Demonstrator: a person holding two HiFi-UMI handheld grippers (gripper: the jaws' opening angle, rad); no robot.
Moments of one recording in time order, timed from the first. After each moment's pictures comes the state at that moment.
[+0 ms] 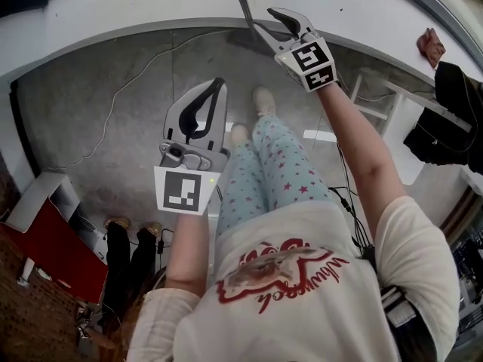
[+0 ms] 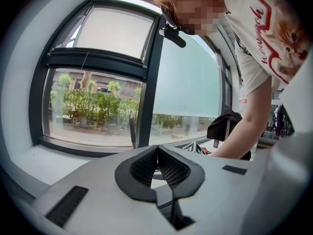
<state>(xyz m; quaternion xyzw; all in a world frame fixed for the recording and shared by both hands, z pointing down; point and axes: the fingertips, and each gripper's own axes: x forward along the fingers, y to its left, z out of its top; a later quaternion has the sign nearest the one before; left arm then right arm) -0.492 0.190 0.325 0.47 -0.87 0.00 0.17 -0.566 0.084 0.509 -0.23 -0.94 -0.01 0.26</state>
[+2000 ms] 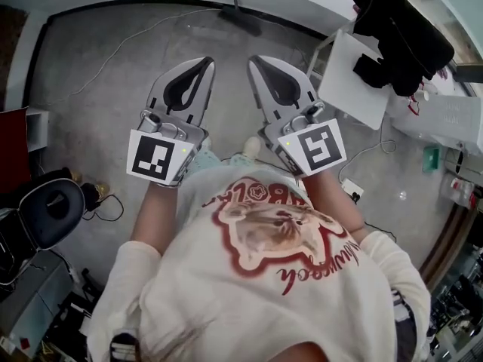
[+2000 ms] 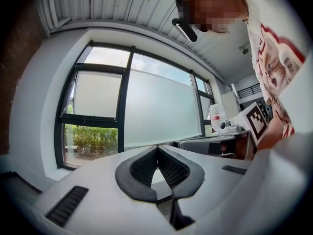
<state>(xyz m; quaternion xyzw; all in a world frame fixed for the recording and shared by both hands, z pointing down) 0.015 0.278 0.056 0.46 -0.89 0.01 0.02 0.027 0.222 0.051 -0.23 -0.97 0.07 -0.01</state>
